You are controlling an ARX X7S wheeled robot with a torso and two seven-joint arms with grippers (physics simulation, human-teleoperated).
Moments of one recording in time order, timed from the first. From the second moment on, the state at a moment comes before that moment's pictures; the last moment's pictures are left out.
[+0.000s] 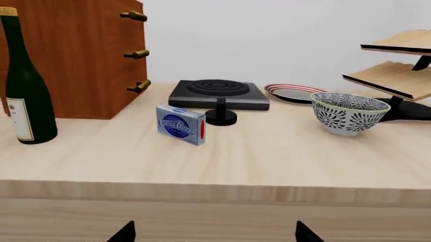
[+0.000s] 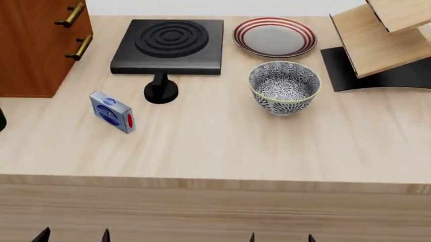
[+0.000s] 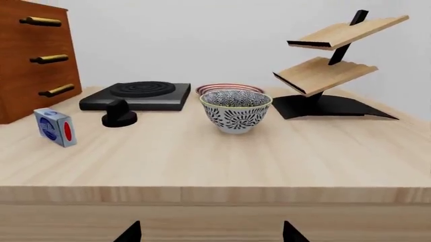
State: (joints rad) left arm 0.00 -0.09 0.10 0.01 -0.13 0.00 -0.08; right arm 0.00 0.10 -0.12 -0.01 0.09 0.00 0.12
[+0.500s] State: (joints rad) left arm 0.04 -0.12 0.12 0.18 -0.12 -0.08 -0.17; right arm -0.03 0.14 -0.15 -0.16 0.07 0.04 0.16
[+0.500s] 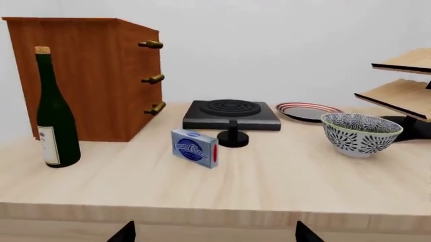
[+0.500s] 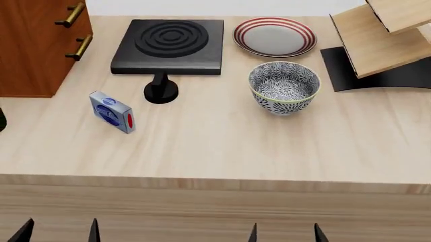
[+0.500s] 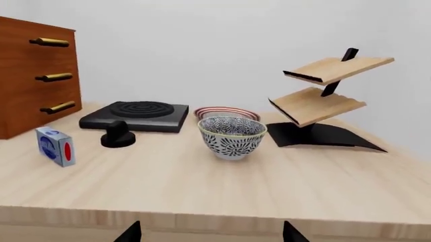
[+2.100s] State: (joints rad) left arm 0.03 -0.22 0.16 0.63 -0.17 -0.32 -0.32; right arm -0.03 0.27 -0.10 -0.59 0.15 0.27 0.24
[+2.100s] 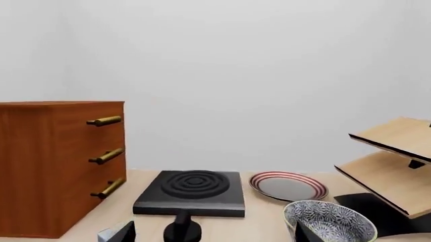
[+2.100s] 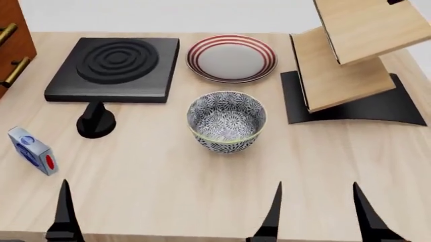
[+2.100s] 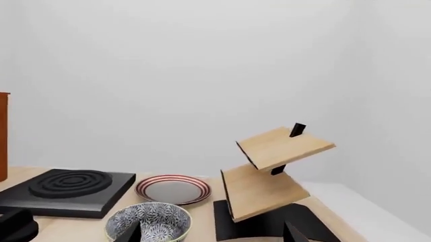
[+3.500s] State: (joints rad) left arm 0.03 -0.27 0.20 0.63 -0.20 -0.31 -0.37; right arm -0.03 0.30 -0.12 -0.59 0.16 0.28 0.28
